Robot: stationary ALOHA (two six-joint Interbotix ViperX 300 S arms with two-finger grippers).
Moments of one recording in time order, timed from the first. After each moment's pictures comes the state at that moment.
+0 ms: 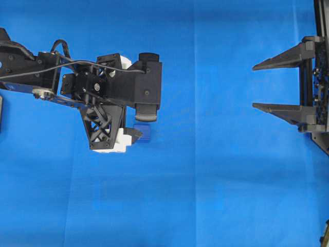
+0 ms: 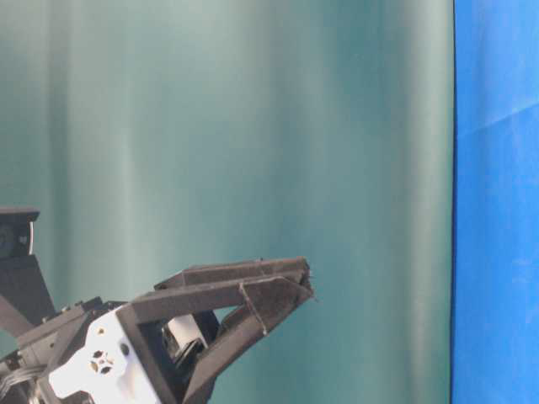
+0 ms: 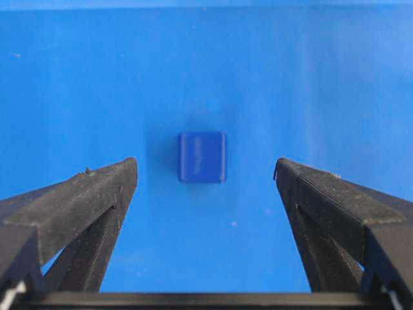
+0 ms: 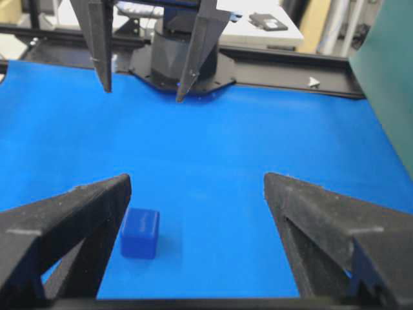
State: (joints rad) left arm -0.07 -0.10 0.24 0.00 0.81 -0.05; right arm -0.02 -0.90 1.13 0.04 -0.21 0.02
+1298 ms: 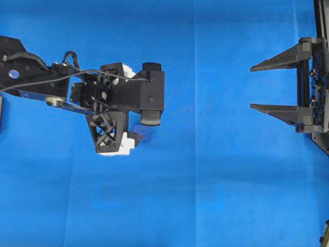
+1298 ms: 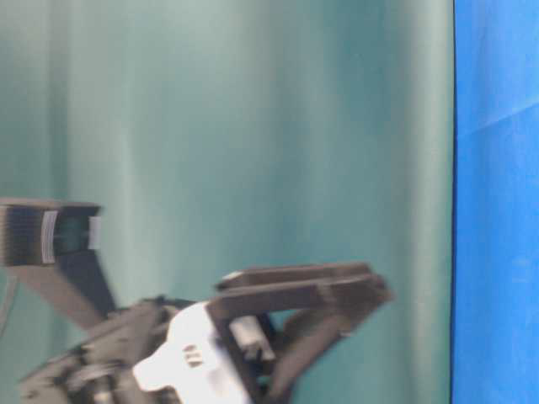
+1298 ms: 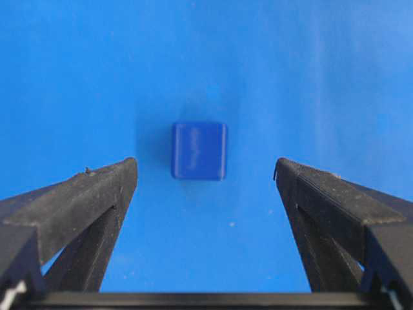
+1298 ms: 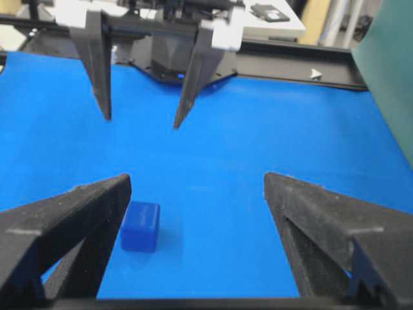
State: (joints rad) left arm -0.07 -0.04 0.32 0.00 0.72 -0.08; right arm -0.02 -0.88 1.13 0.04 -0.21 0.02
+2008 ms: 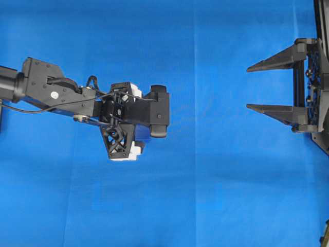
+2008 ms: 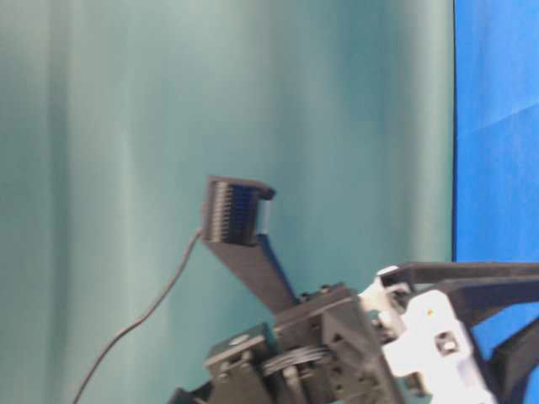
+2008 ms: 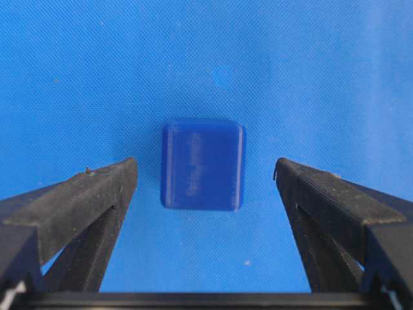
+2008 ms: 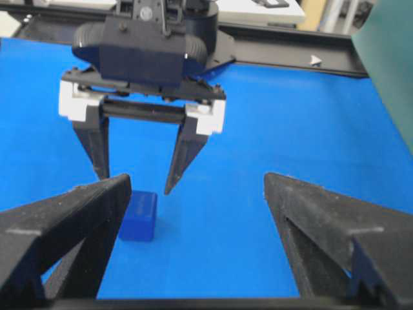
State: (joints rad) left arm -0.07 0.12 0.44 0.00 0.48 -0.08; right arm -0.03 -0.85 1.13 0.04 -0.22 0.02
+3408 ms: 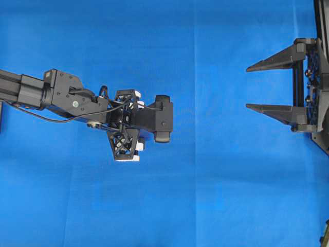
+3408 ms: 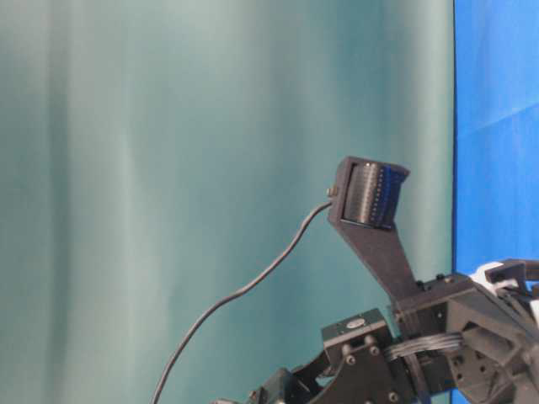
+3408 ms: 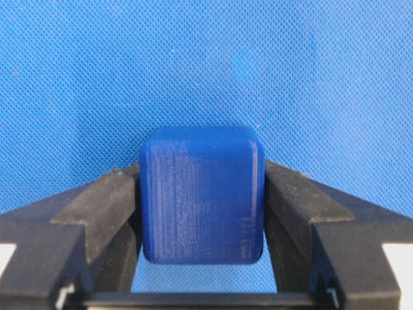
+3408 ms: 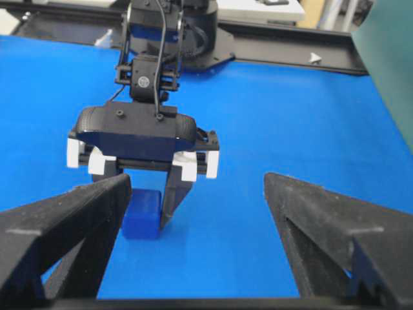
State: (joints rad) left arm -0.07 0.26 0.45 0.02 0.40 -0.08; right arm -0.03 -0.85 1.13 0.04 -0.22 0.02
